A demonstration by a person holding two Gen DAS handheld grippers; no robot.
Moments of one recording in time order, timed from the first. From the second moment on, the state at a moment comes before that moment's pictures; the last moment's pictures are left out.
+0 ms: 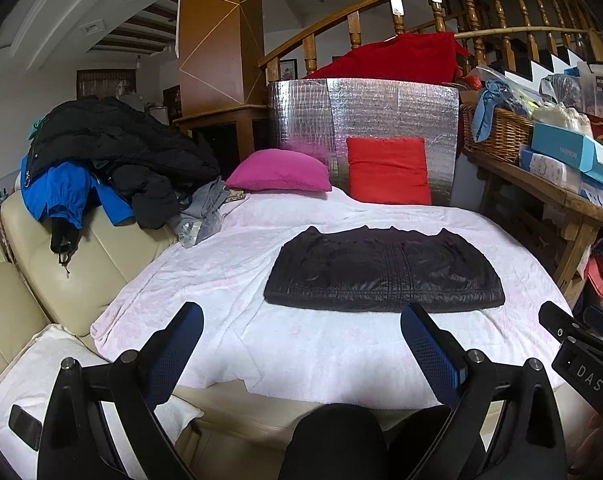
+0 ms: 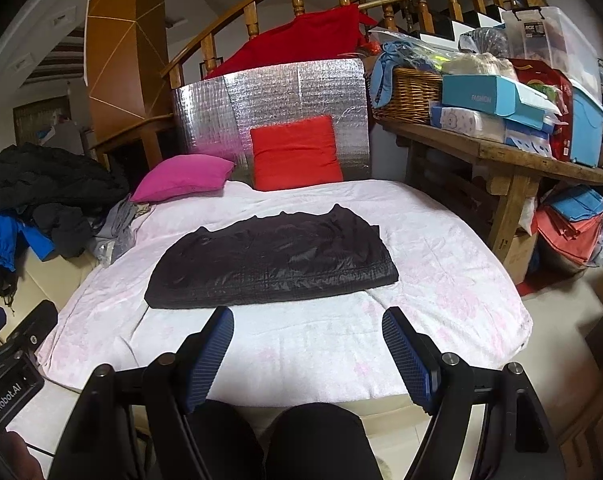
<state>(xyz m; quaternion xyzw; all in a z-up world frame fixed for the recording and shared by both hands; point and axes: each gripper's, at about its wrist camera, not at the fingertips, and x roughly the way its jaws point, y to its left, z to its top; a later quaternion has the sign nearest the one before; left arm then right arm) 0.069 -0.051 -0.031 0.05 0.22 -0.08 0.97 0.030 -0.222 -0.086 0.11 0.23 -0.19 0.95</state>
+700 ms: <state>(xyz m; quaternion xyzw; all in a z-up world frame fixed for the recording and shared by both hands) 0.069 -0.047 -0.027 0.05 0.22 -0.07 0.97 0.030 -0.222 -0.084 0.12 0.23 -0.19 0.95</state>
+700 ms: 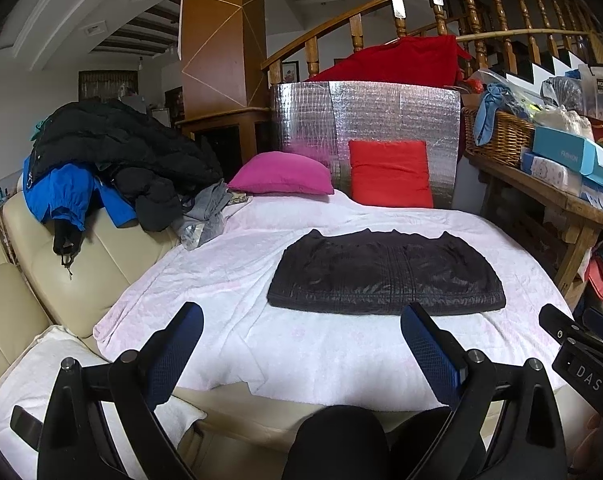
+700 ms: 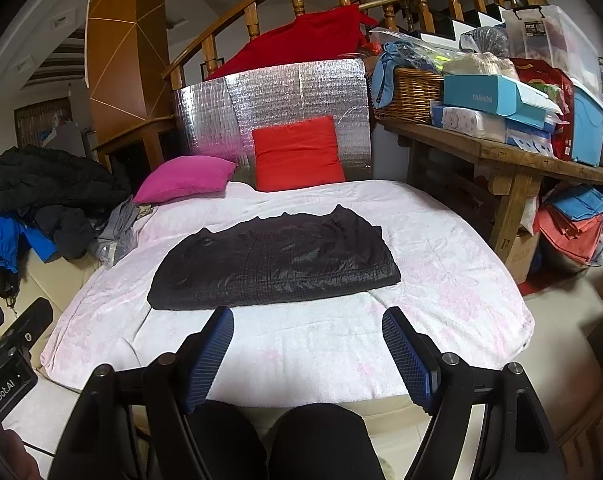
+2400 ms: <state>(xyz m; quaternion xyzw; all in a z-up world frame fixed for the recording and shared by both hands) 0.069 -0.045 -0.029 0.05 0.22 -0.07 0.97 0.028 -0.221 -0.089 0.13 0.23 -0.18 0.95</state>
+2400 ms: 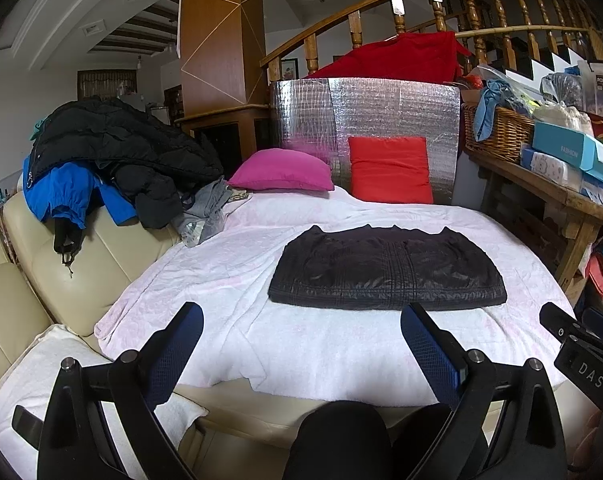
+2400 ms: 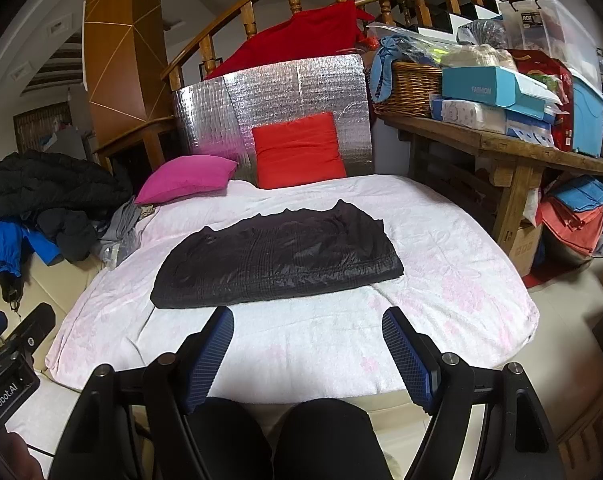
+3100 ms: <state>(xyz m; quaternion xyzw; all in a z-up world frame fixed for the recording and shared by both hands) 0.105 -0.053 -0.042 0.06 0.26 -0.06 0.96 0.063 -0.237 -0.098 0.14 0.26 -0.18 0.94</state>
